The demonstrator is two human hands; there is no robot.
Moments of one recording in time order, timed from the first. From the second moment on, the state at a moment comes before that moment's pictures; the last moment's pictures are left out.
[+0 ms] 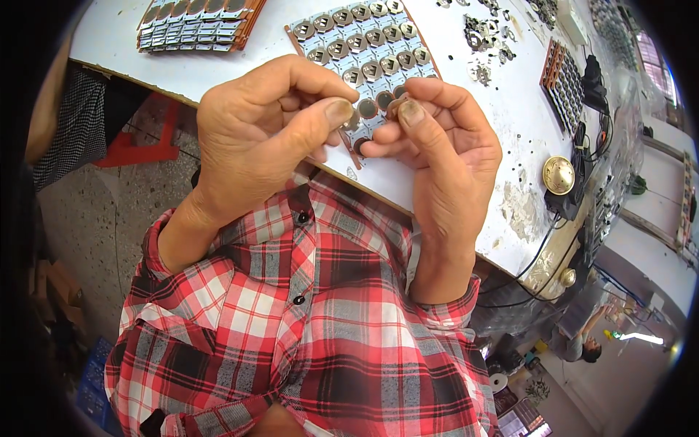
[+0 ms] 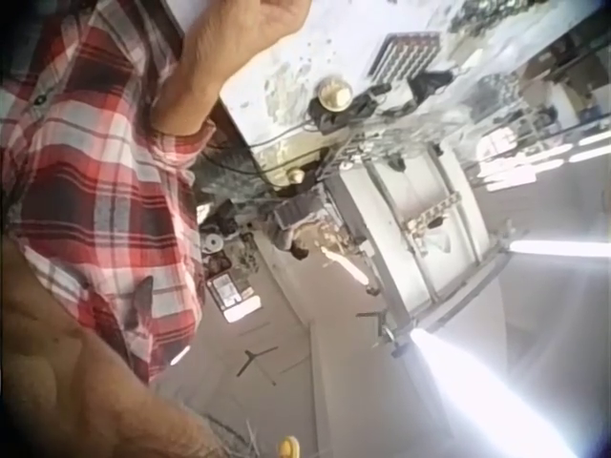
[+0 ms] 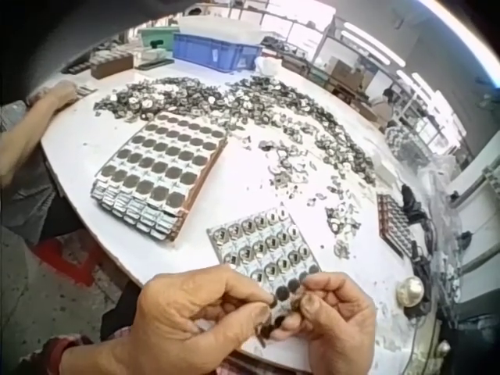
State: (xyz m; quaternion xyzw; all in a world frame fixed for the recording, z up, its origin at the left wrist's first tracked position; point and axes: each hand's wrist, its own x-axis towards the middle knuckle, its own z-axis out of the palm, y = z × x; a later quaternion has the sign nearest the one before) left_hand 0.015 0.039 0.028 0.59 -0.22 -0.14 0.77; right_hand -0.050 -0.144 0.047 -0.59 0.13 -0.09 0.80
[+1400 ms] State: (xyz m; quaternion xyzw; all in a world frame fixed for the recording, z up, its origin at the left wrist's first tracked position) left_hand 0.041 0.063 0.005 0.77 -0.40 0.23 0.44; right_hand -0.045 -0.140 0.054 -0.85 0.04 -0.10 0.52
